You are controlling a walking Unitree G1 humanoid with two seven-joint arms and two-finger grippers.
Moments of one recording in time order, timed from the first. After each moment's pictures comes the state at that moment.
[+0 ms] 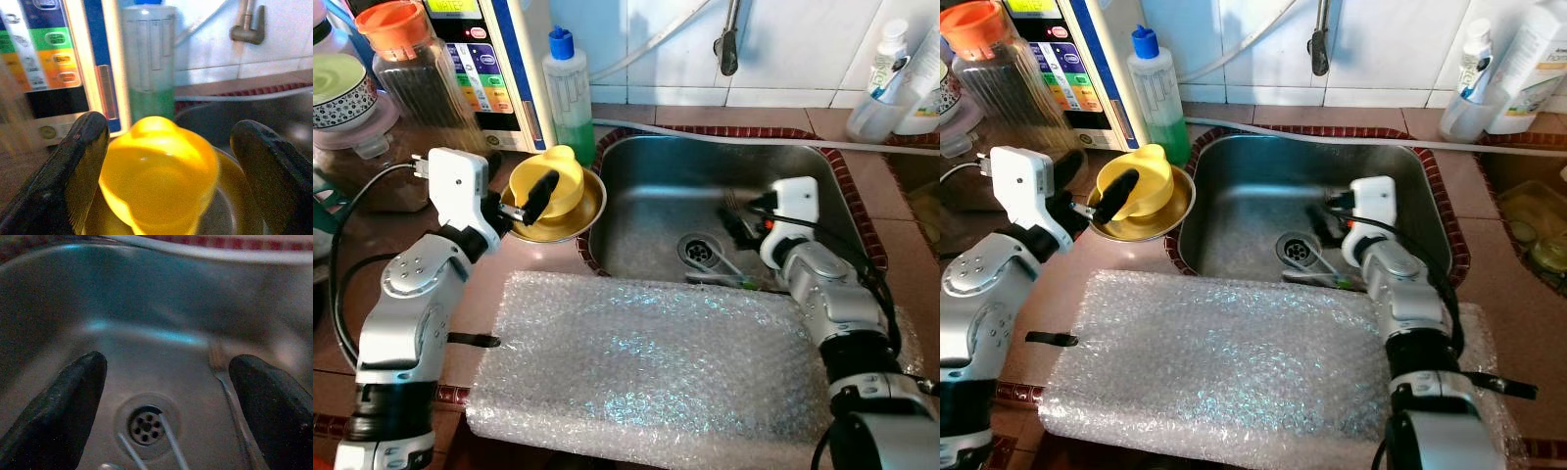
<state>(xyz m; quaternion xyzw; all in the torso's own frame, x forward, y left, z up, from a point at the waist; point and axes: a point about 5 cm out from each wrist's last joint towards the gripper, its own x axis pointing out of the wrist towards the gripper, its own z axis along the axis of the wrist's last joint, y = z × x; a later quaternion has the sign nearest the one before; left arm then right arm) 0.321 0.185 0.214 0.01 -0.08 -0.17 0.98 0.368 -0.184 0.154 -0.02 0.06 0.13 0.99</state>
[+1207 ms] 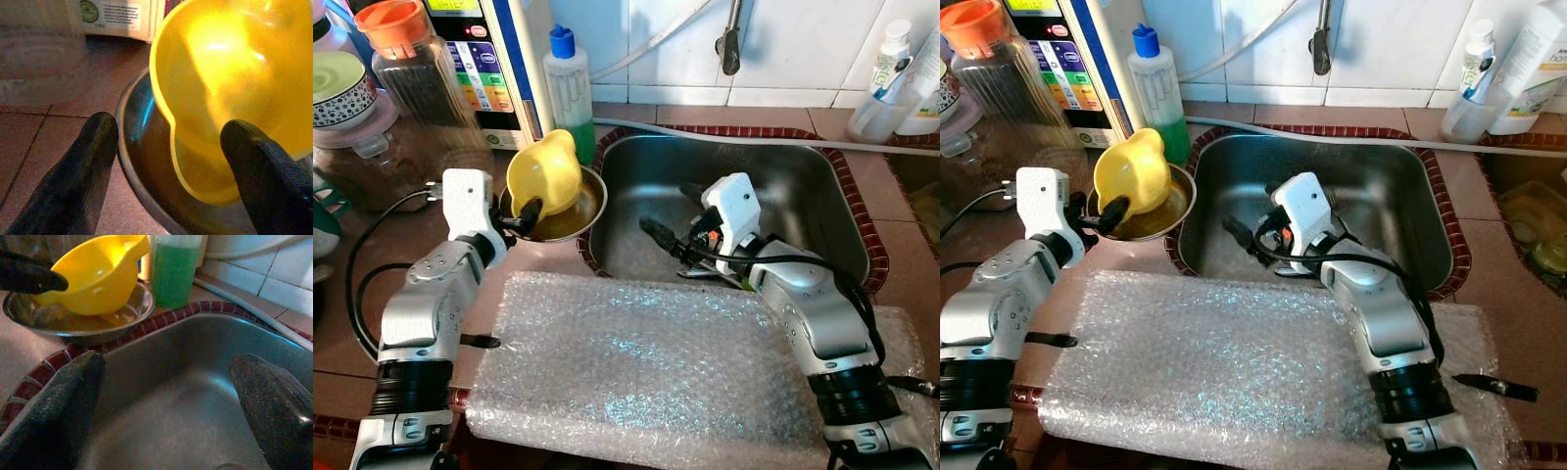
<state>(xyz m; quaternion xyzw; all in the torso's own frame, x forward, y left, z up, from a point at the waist) 0.340 0.196 0.177 -0.04 0.07 -0.07 0.99 0.329 -0.116 0.189 -0.11 -0.02 0.36 0.93</state>
